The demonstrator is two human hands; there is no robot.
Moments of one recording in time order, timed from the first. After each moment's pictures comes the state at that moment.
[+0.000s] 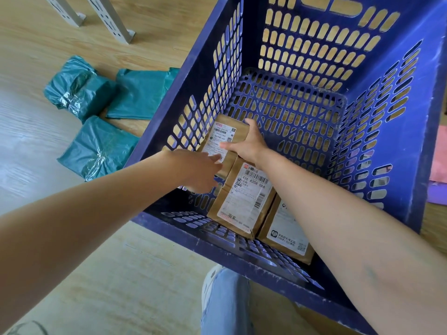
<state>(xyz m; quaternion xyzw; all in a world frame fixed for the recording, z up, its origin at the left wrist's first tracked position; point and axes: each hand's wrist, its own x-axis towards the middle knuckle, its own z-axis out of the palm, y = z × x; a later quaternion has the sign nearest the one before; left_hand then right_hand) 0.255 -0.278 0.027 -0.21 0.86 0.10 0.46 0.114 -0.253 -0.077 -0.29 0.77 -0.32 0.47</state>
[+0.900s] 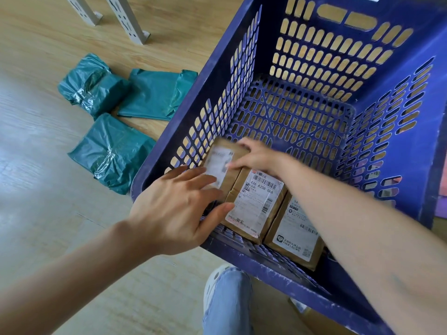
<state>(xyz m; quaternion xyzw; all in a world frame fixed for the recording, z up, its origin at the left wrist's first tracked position) 0.330 -0.217 0.083 -0.29 0.94 0.13 0.11 0.109 -0.246 -0.061 -0.39 0.69 -0.18 0.58</state>
